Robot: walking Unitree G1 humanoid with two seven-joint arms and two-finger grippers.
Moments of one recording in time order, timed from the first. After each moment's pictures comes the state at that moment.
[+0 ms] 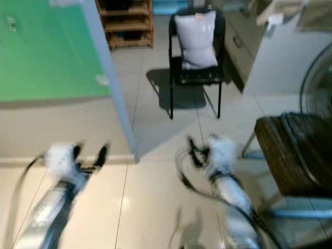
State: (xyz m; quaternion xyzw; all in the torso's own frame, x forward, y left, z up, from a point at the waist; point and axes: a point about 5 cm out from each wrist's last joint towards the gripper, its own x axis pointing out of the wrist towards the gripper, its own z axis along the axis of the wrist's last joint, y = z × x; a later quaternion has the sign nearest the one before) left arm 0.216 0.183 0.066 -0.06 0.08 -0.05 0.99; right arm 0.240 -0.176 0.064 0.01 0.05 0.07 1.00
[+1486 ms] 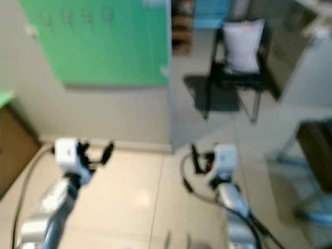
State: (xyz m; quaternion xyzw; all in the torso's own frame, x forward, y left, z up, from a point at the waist) left arm 0.252 0.171 0.070 -0.07 0.10 -0.08 0.99; right arm 0.248 -0.163 0.054 0.05 0.07 0.06 0.99
